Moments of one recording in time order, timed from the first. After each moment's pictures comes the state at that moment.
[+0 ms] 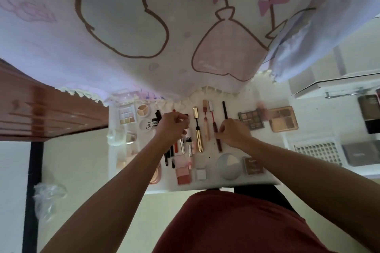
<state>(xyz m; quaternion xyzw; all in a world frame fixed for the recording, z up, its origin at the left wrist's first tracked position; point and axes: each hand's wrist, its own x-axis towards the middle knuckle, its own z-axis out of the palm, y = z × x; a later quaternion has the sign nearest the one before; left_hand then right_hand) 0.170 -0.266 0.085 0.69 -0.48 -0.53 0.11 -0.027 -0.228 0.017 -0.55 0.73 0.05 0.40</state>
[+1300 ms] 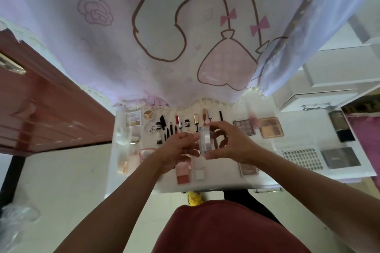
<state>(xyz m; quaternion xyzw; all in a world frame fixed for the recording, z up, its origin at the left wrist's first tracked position) 0.201 -0.183 0.125 0.49 -0.38 -0.77 0.16 -0.009 -0.158 0.135 -0.61 0.58 -0.21 0.49</state>
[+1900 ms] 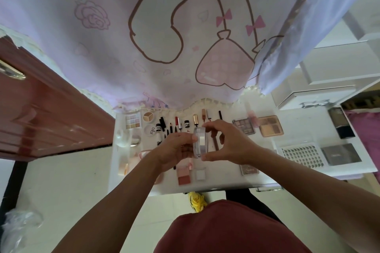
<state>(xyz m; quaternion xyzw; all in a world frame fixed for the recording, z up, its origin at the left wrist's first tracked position) 0.202 -0.188 0.125 0.44 -0.36 -0.80 0.19 -0.003 -0.157 0.142 -0.68 0.57 -0.20 0.42</state>
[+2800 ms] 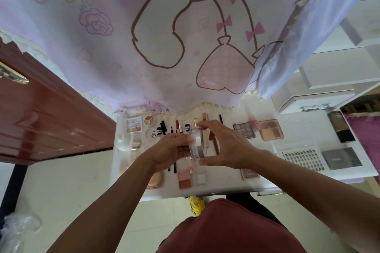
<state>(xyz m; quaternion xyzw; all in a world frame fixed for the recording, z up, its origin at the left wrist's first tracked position) 0.214 -0.198 0.132 0.43 -0.36 -0.81 0.20 0.005 -0.159 0.162 -0.75 0.56 -0.11 0.34</state>
